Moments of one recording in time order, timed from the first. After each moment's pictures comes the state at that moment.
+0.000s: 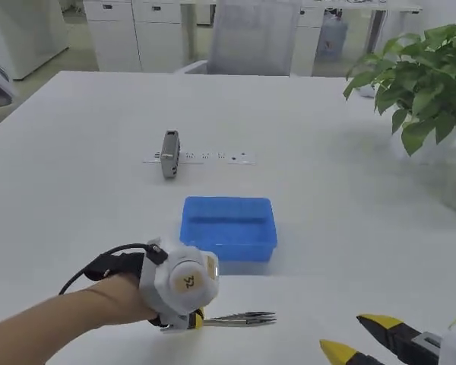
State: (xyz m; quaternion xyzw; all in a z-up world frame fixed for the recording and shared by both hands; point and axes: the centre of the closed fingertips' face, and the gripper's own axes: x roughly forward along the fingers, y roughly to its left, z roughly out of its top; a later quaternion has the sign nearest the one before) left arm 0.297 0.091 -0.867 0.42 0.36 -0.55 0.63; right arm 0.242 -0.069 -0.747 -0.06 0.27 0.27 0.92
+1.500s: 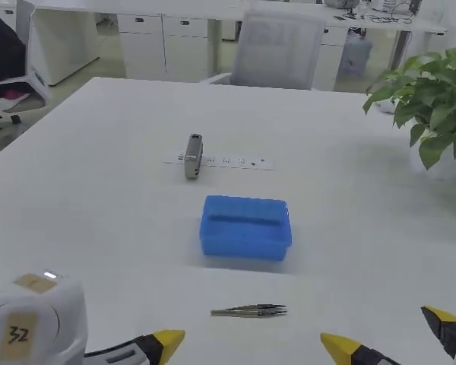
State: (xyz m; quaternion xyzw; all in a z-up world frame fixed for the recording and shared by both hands) left arm 0.230 0.199 -0.744 0.05 0.27 -0.12 0.95; right arm 0.248 -0.090 -0.743 -0.03 0.24 0.20 0.95
